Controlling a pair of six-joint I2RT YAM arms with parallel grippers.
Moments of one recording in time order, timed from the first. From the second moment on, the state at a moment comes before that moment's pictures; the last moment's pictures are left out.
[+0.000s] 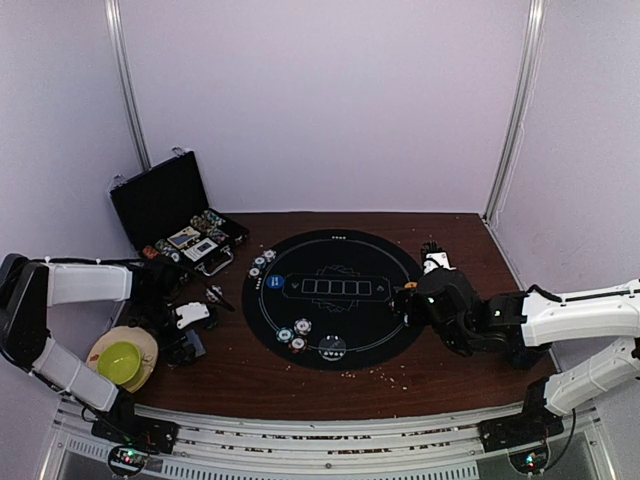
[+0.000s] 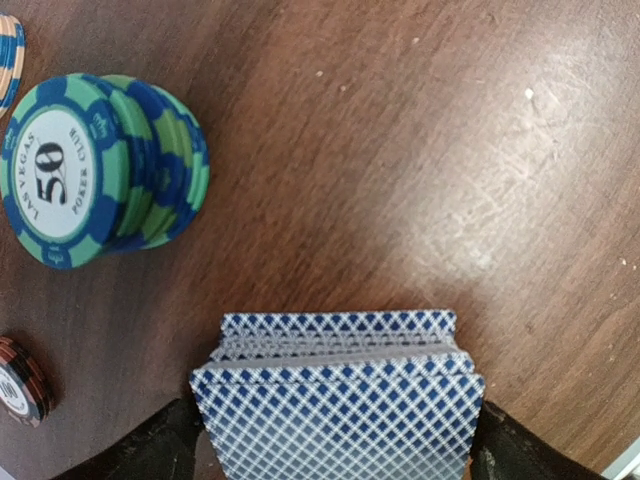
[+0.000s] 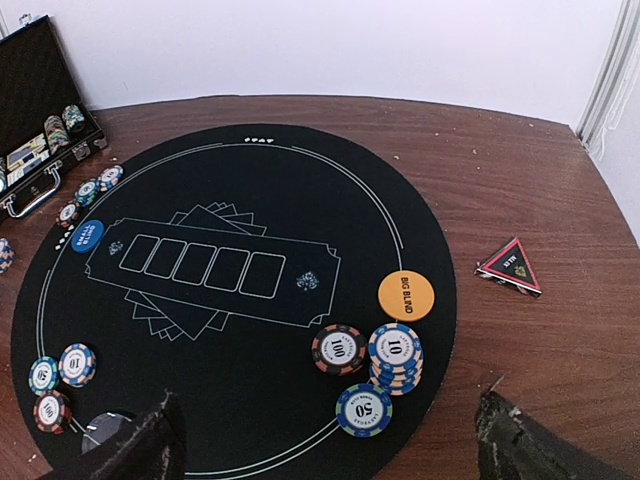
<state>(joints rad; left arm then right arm) -0.27 1.43 0.69 -0.69 0.09 0.74 1.03 1.23 0.68 -0.09 0.76 0.55</state>
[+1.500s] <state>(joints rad) -0.20 1.49 0.73 -0.72 0.08 0.89 1.03 1.23 0.68 -0.09 0.76 0.55</state>
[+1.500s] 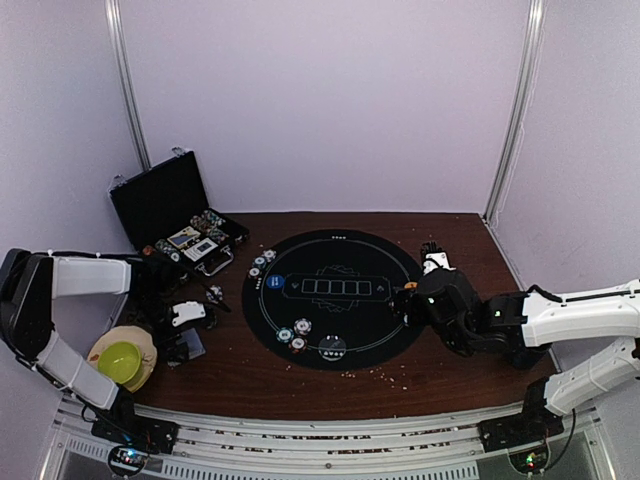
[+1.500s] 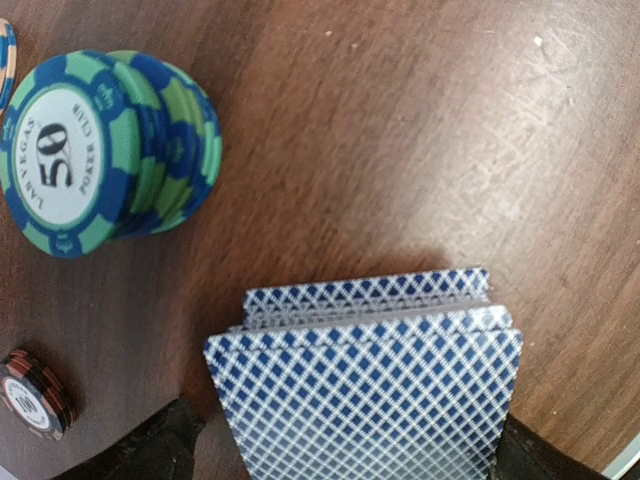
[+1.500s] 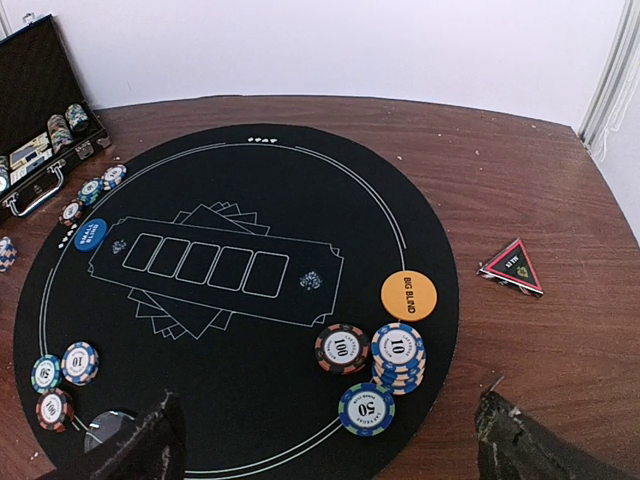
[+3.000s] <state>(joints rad) -0.16 1.50 0.76 -0.74 0.15 0.92 1.03 1.25 0.68 -0.09 0.76 0.54</state>
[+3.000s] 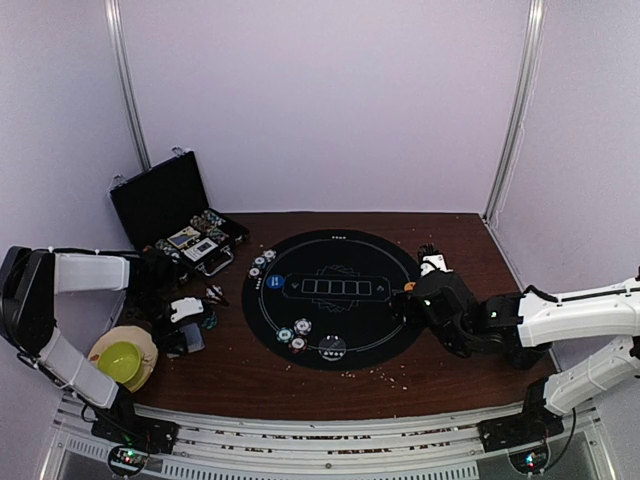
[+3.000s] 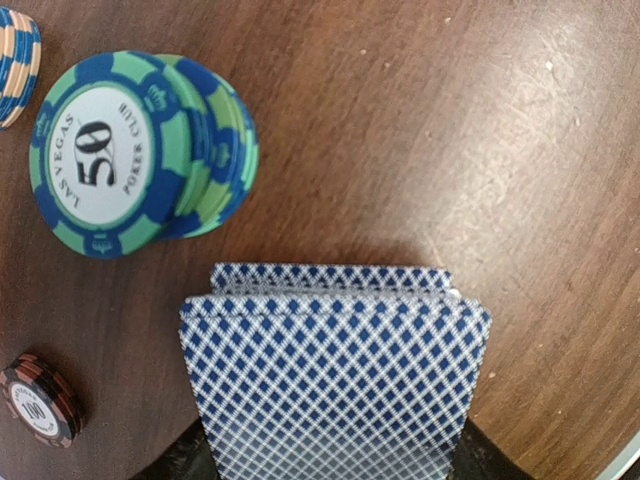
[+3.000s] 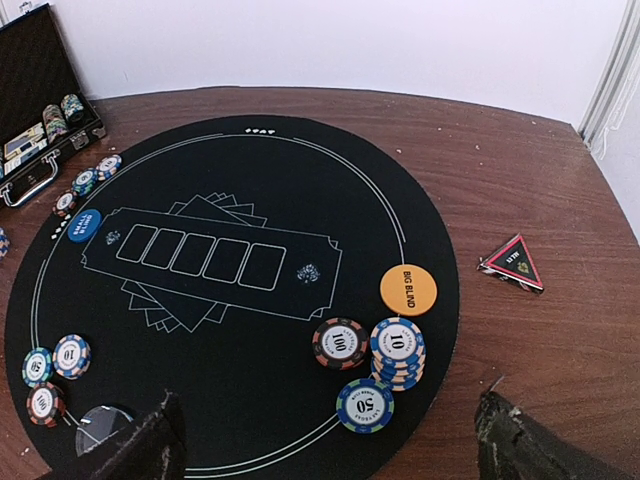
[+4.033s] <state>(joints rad) -0.16 1.42 0.76 -0.78 0.15 0.90 1.04 1.25 0.68 -0.09 0.76 0.54</state>
